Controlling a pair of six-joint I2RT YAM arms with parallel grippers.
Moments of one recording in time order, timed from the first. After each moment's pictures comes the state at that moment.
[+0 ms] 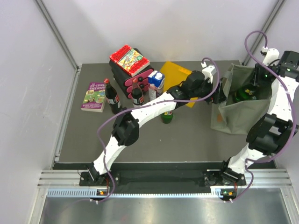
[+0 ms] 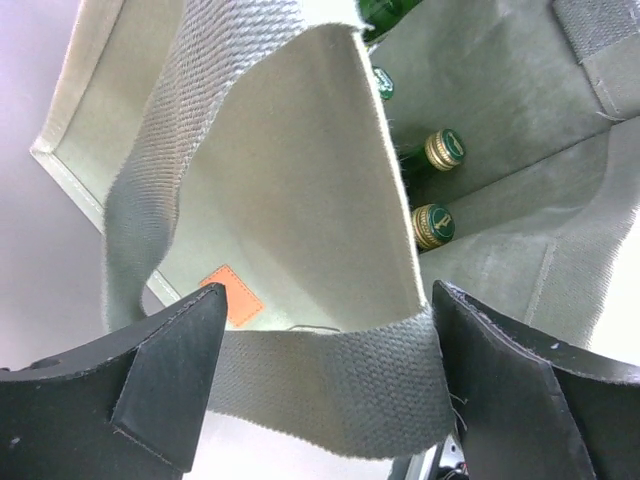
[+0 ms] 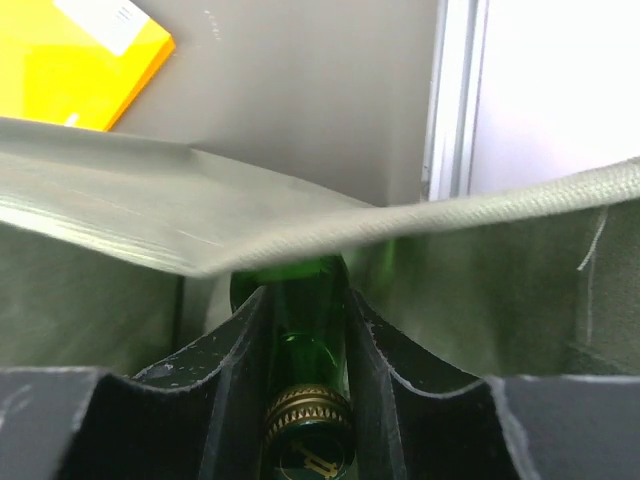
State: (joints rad) left arm -0.95 2.33 2.22 -0.14 0.27 -0.56; right arm -0.47 1.70 1.72 -0.81 -0.39 -0.42
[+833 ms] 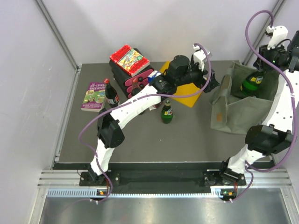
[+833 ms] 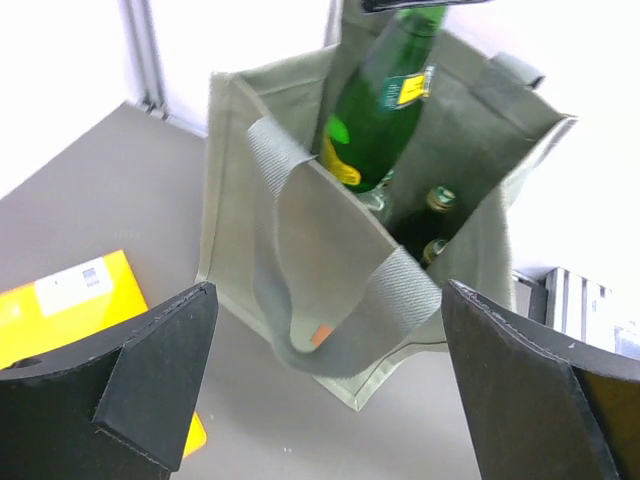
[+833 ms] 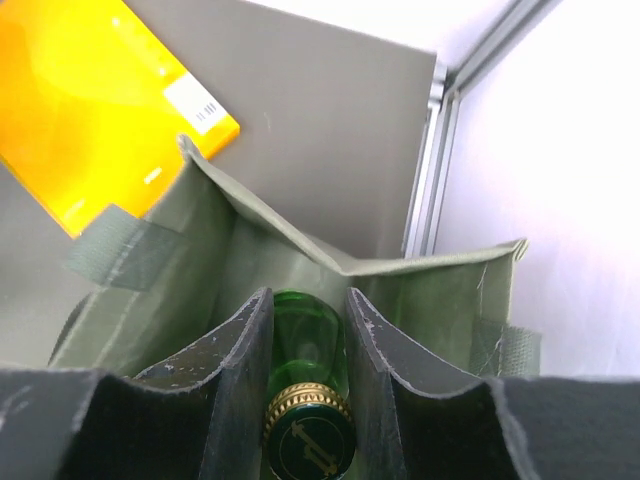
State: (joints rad) left arm -0.89 2.09 2.14 -0.12 0.29 -0.19; right arm -0.41 1.68 2.14 -1.09 -0.45 -0.48
